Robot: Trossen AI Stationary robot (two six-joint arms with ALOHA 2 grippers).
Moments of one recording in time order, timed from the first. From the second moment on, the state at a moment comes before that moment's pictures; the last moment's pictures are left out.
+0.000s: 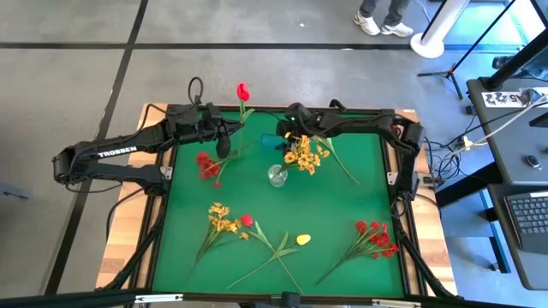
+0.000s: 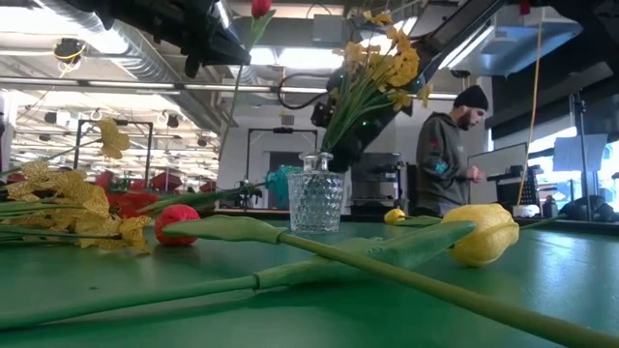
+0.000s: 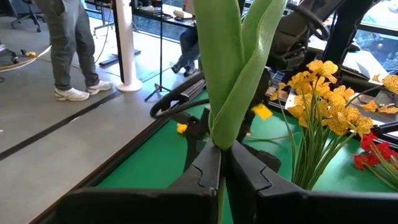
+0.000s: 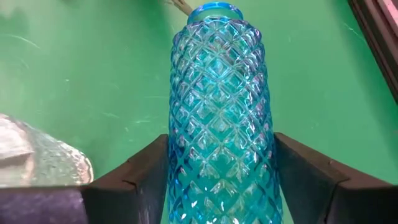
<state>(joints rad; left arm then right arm) 0.41 0.97 0.74 -0.02 -0.03 -0.14 -0.44 1.92 1.29 -0.18 -0.25 -0.27</state>
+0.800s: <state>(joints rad) 0.25 0.75 0.74 0.15 -0.02 -0.14 -0.44 1.87 1.21 0.00 -0.37 -0.16</state>
